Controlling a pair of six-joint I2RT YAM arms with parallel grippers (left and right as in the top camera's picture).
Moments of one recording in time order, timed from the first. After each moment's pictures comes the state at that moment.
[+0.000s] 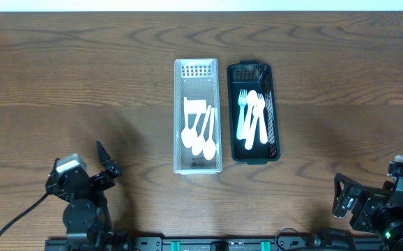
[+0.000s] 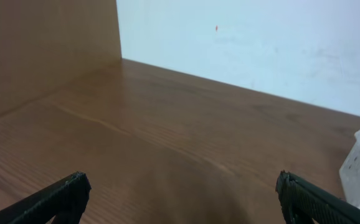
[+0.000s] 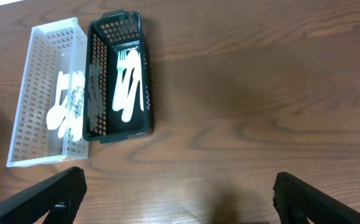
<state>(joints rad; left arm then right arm) -0.01 0.01 0.24 -0.39 -0.38 -0.15 -0.14 0.65 1.41 -1.52 -0.13 0.14</state>
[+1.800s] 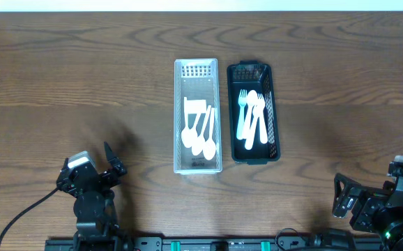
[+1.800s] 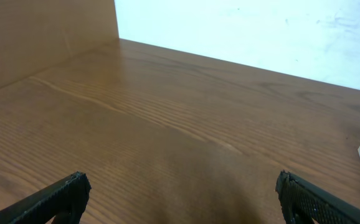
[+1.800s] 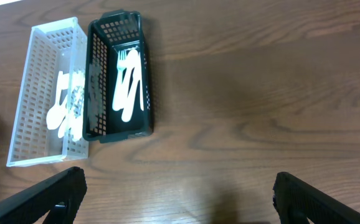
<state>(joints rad) -0.01 0.01 0.10 -0.30 -0.38 -0.15 -0.14 0.65 1.41 -1.52 -0.13 0.14</state>
